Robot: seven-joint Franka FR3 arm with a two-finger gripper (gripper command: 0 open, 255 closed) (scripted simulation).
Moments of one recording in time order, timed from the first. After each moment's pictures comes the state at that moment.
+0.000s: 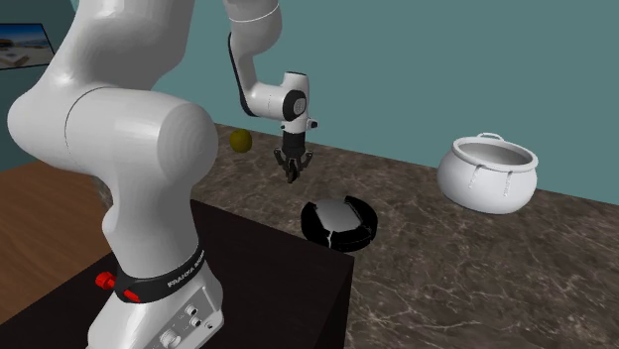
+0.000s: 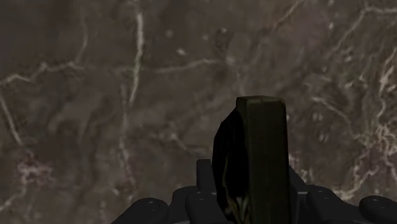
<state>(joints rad) 0.16 0.59 -0.02 -2.09 0.12 2.61 -0.34</state>
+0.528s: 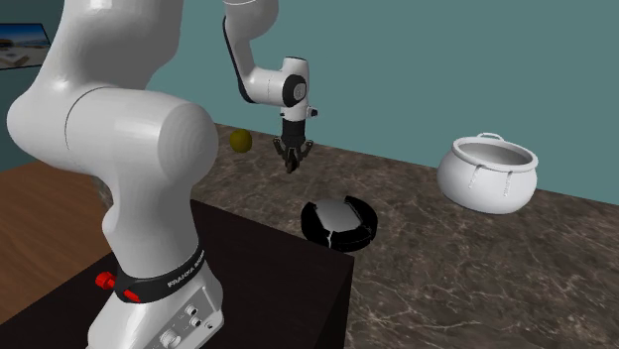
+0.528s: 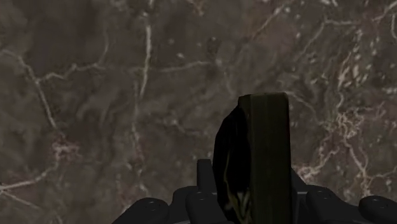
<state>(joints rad) 0.16 0.49 -0.03 -2.11 0.11 2.54 -0.33</state>
